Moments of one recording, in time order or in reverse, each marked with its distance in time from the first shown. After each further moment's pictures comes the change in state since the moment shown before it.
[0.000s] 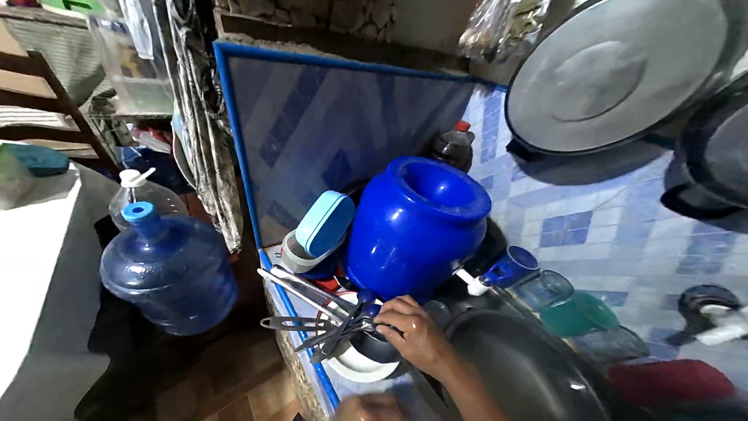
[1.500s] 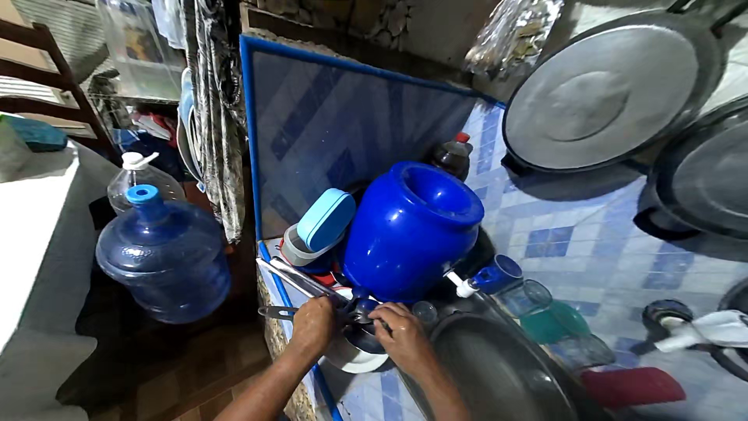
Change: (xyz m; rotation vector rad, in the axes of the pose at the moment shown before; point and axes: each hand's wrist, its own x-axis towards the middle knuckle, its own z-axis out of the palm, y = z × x) left_hand 0.089 -0.024 -0.082 0.527 -0.079 -0.846; right_hand -0.008 -0.017 0.012 -0.045 0.091 0.137
